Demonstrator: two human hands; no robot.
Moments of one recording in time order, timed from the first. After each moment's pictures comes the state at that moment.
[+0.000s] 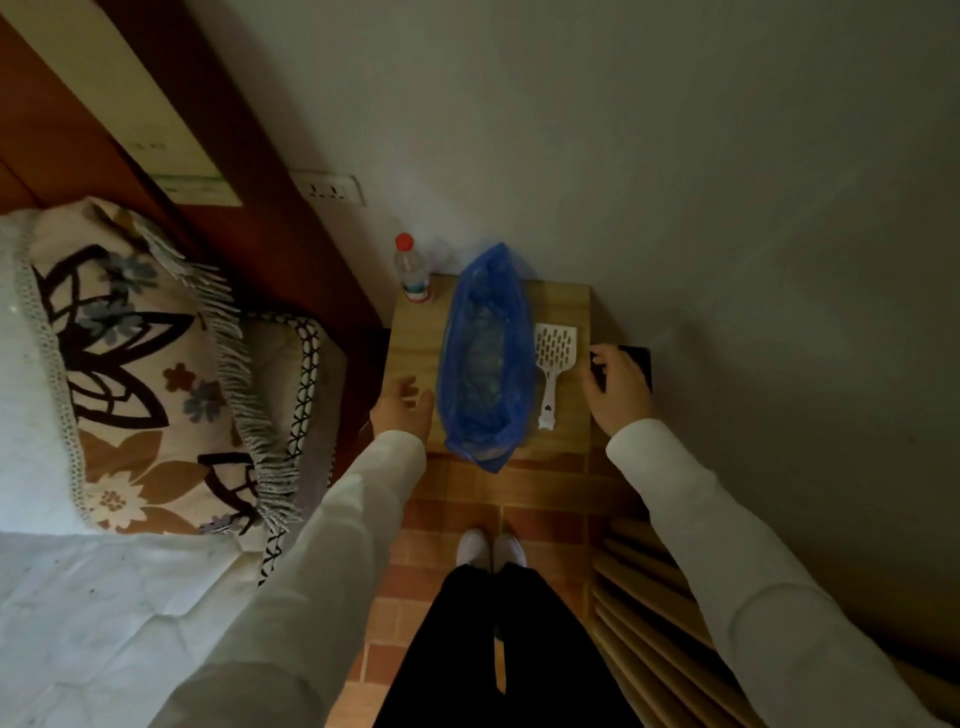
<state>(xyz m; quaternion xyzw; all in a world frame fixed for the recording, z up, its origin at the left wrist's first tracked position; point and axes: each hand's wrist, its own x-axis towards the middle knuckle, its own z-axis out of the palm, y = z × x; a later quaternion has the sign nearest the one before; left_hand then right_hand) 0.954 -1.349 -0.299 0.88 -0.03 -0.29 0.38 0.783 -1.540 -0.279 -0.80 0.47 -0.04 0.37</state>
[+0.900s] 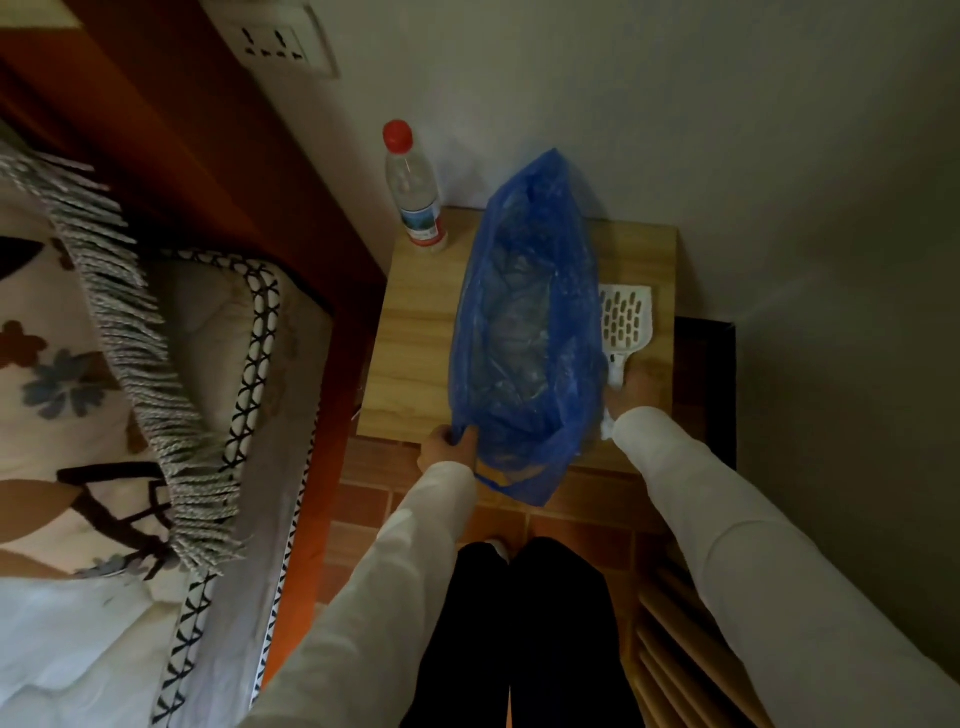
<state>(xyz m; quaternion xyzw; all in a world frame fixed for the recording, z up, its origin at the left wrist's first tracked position) 0.950 -1.379 -0.535 0.85 0.14 -0.38 0.34 0.857 -1.574 -0.555 -0.55 0.67 -0.06 0.50</state>
